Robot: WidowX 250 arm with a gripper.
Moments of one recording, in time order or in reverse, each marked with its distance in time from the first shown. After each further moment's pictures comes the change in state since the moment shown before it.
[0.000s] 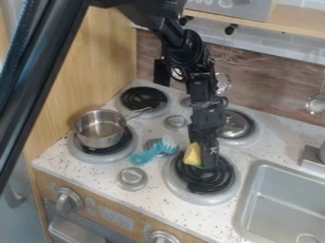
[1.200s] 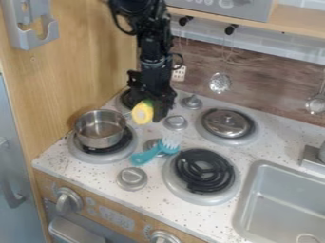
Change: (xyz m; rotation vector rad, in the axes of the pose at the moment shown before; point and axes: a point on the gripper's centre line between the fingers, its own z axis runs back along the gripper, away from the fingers) arm -0.074 0.047 0.085 0.357 -0.029 0.622
